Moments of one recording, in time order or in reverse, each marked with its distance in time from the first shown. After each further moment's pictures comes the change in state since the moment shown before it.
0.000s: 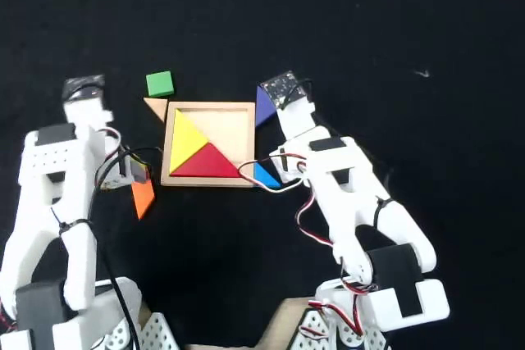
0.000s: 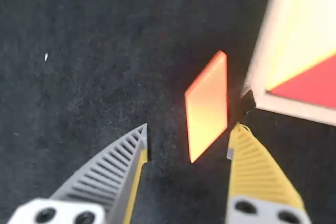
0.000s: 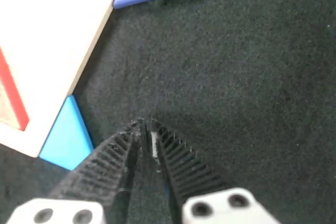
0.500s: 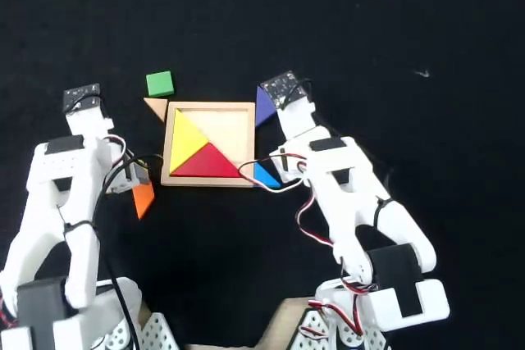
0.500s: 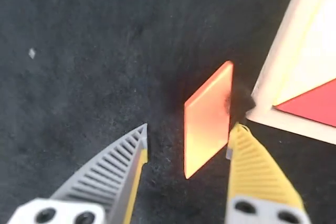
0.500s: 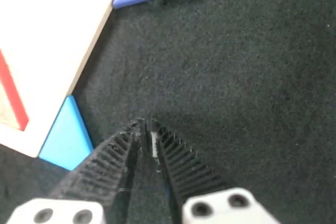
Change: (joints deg) left arm 0.5 1.5 6.0 -7.8 4.7; right arm 0.1 0.0 0.0 0.0 0.0
